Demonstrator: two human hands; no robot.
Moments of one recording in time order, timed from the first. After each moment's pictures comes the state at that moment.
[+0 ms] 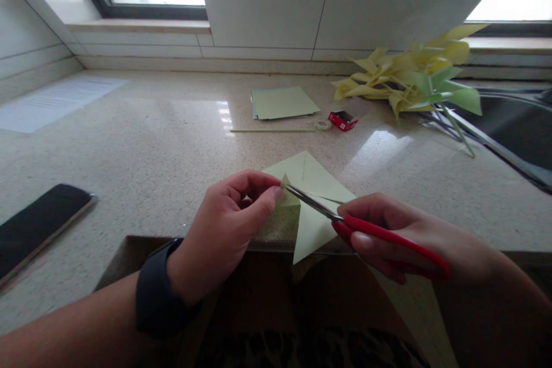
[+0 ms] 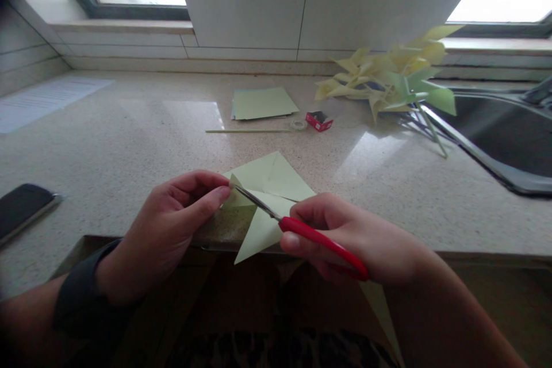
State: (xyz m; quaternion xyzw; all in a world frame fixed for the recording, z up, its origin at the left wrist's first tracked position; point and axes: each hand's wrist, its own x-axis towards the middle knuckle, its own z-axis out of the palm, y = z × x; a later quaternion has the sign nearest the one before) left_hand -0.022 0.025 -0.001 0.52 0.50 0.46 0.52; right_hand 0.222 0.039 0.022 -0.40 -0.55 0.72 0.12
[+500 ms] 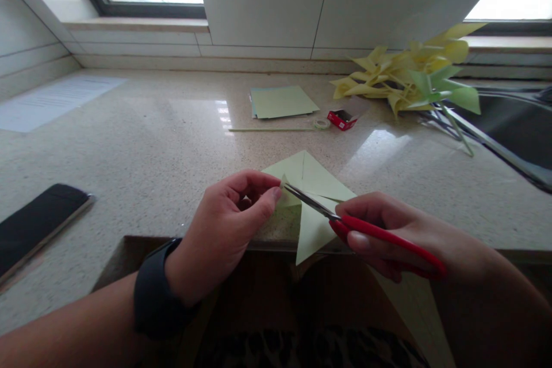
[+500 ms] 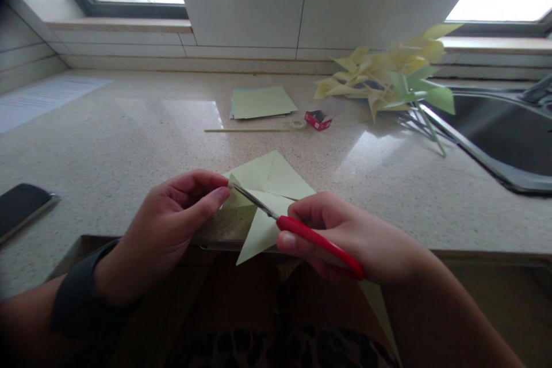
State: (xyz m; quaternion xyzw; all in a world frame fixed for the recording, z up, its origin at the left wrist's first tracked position) left_hand -0.021 0.025 -0.001 0.52 0.51 0.46 0.51; right_hand 0.223 0.037 0.020 -0.40 -0.55 0.72 0.13
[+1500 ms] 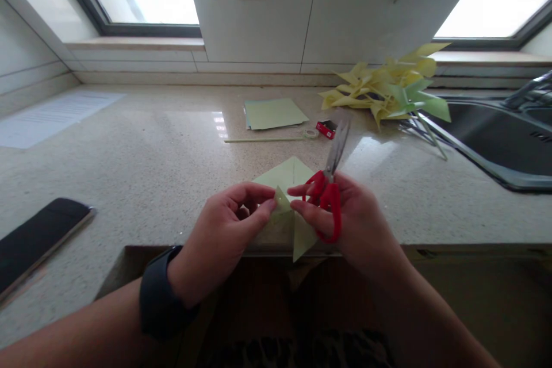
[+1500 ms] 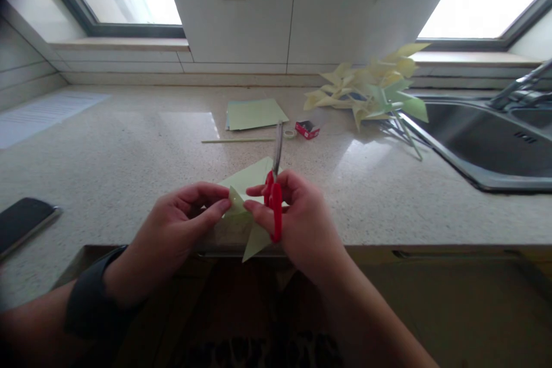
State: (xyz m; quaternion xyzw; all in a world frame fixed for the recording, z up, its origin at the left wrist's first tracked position) left_hand -0.023 0.025 -0.005 0.56 0.51 0.42 0.50; right_hand 0.172 0.033 0.001 -0.49 -0.54 0.51 0.45
